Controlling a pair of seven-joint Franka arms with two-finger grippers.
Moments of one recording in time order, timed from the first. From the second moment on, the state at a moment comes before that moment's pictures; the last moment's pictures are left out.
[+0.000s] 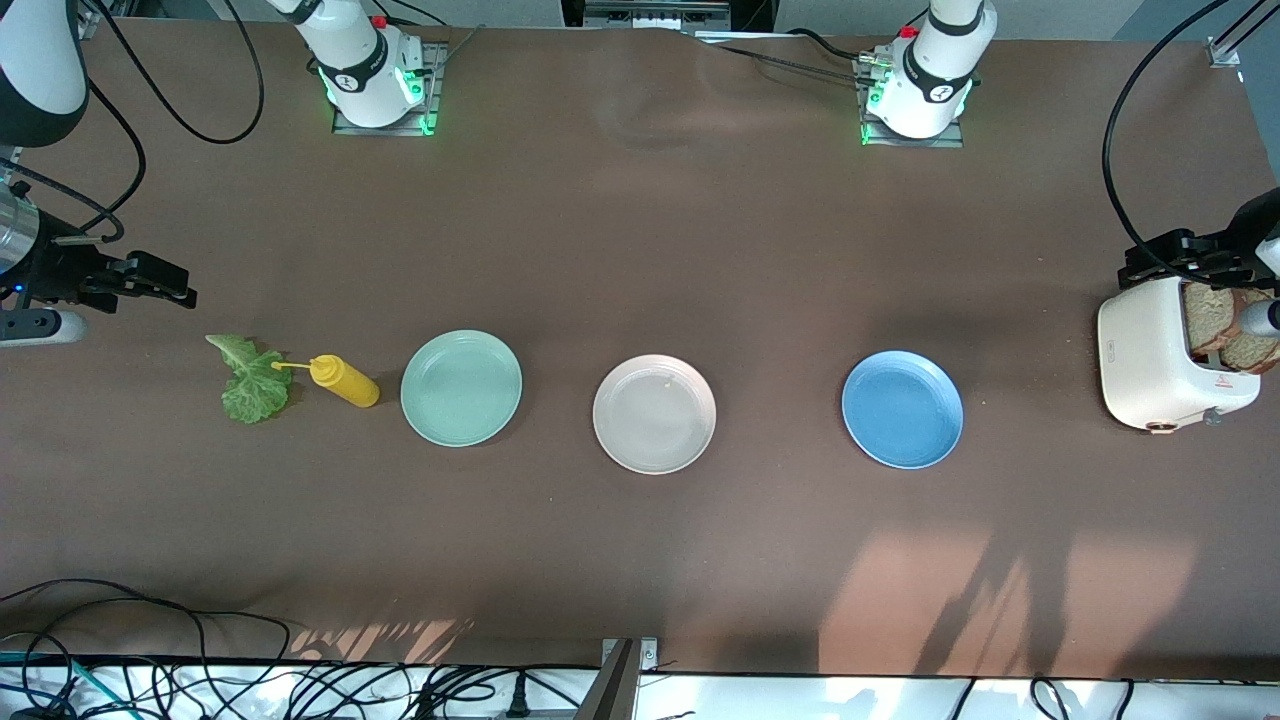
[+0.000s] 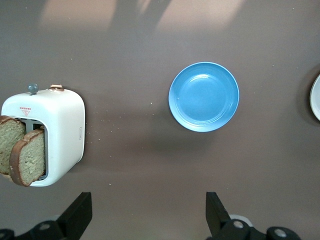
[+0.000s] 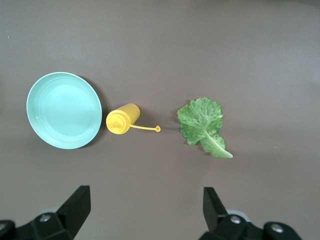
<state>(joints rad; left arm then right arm) 0.08 0.23 -0.04 -1.29 0.02 1.37 0.03 0.01 0.14 -0.07 -1.61 0.04 1.70 -0.12</state>
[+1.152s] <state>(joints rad) 0.07 0.23 -0.05 -1.29 0.04 1.37 0.03 0.01 0.14 -0.07 -1.61 0.04 1.70 -0.12</state>
